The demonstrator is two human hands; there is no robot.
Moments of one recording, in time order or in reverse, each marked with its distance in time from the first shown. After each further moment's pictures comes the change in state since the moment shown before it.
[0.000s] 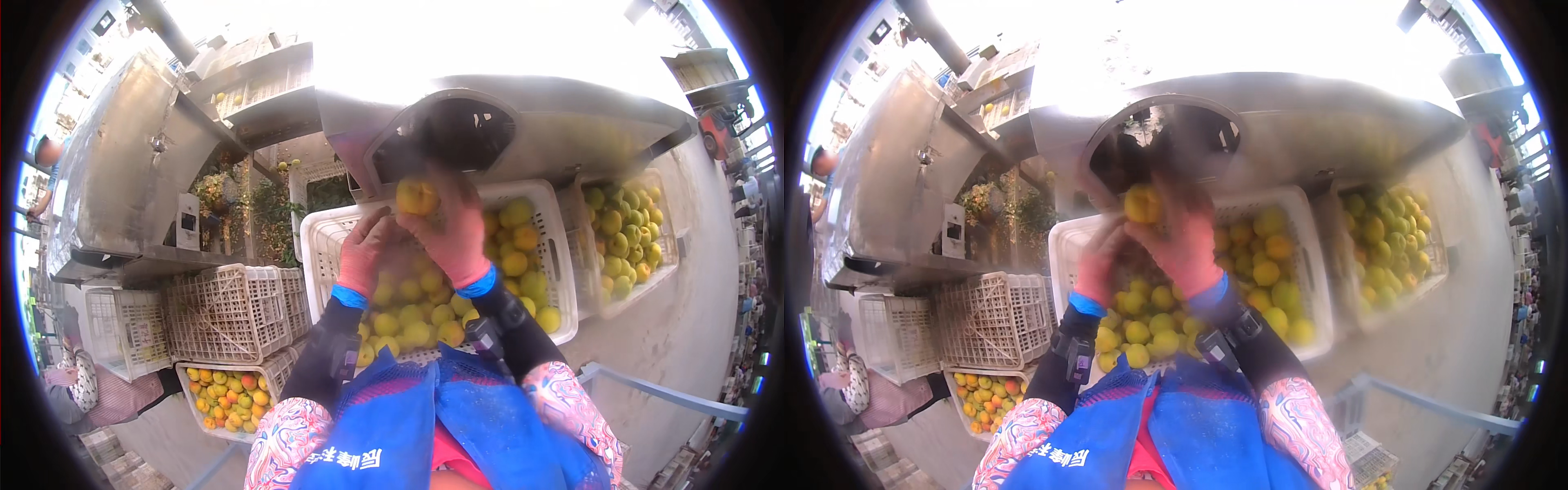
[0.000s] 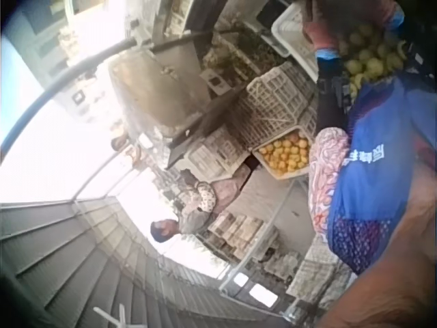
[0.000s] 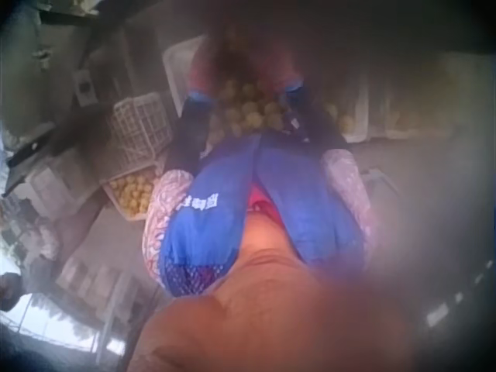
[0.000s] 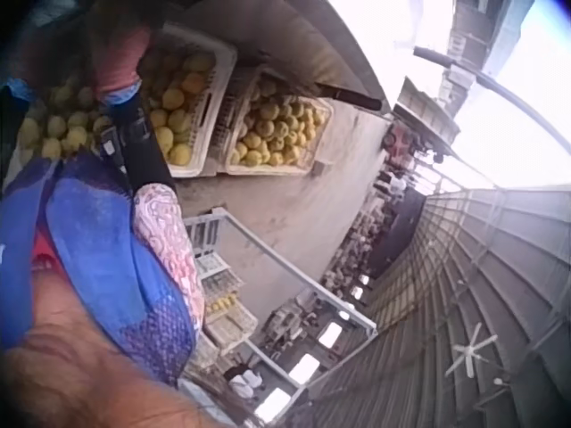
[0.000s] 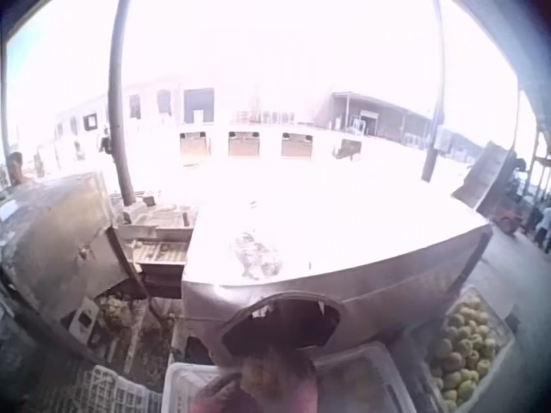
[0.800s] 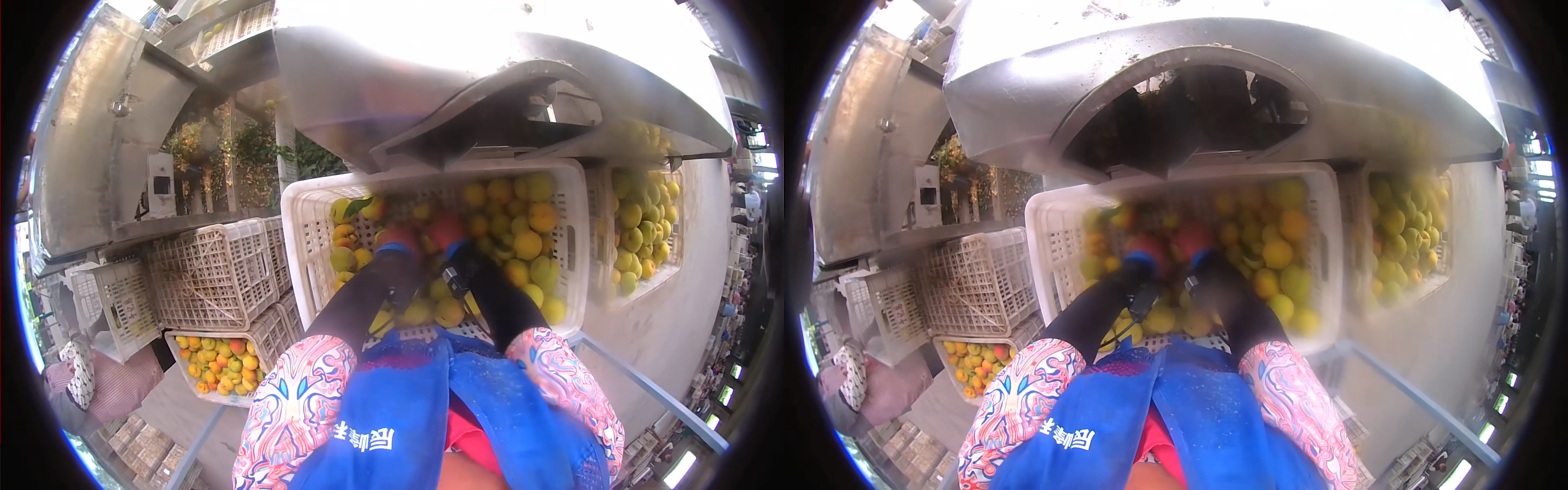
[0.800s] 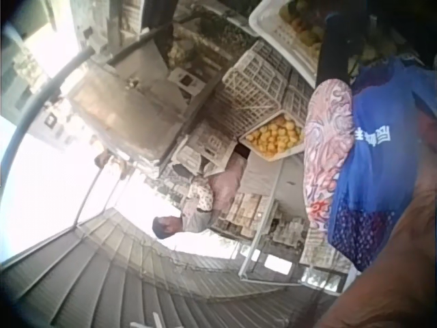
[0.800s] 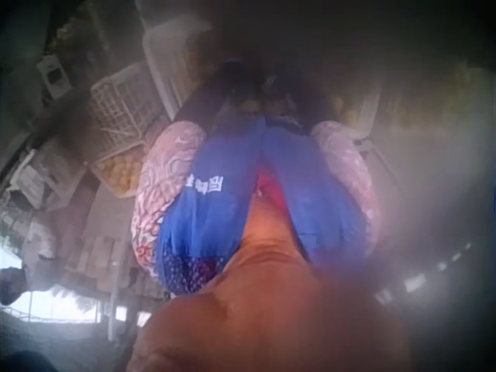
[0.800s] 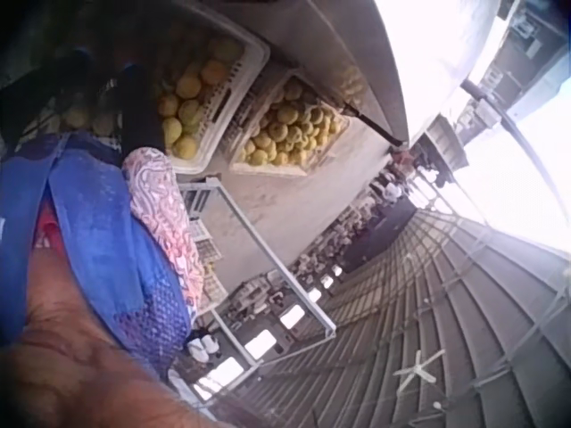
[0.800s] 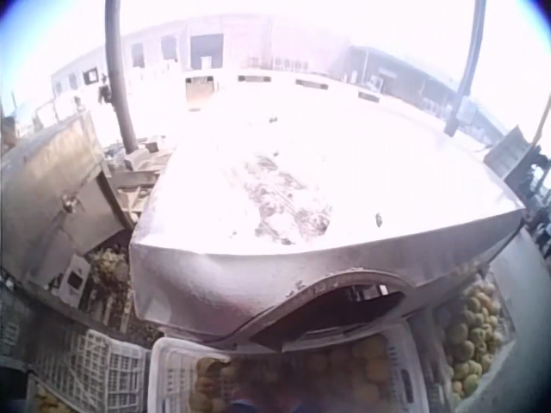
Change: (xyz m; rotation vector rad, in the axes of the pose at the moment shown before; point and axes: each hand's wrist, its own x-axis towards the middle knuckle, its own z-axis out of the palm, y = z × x) left_hand 0.074 -0.220 -0.044 1.663 -0.375 -0.375; right_hand -0.195 0.168 0.125 -0.281 -0.995 0.754
